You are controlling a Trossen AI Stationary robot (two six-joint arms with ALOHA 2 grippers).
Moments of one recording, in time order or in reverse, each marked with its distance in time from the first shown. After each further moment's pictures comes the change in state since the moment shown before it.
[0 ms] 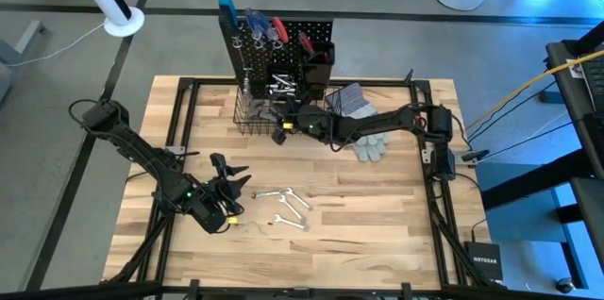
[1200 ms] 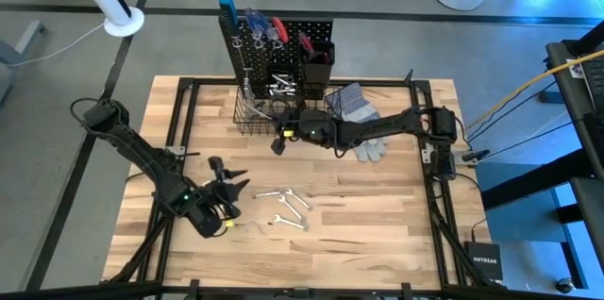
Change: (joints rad) left arm -0.049 0.000 0.000 -0.001 -0.007 -0.069; right arm 0.046 -0.031 0.001 0.008 -0.096 0.034
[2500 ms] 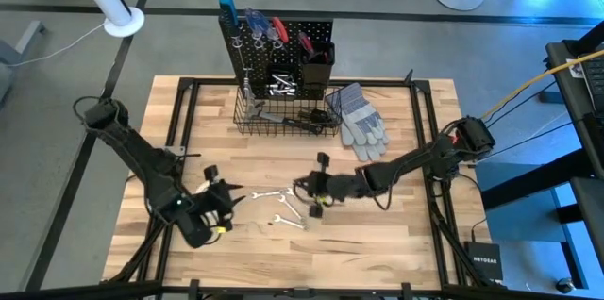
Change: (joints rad) left arm -0.082 0.003 0.146 -0.174 0.185 -0.412; right arm 0.412 -0.233 -0.301 -0.206 0.121 0.092
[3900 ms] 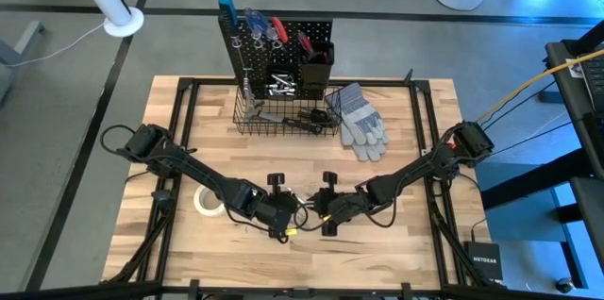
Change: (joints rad) left arm 0.387 0.501 0.384 0.263 0.488 0.538; right arm 0.121 0.037 -0.002 -0.233 -0.041 0.117
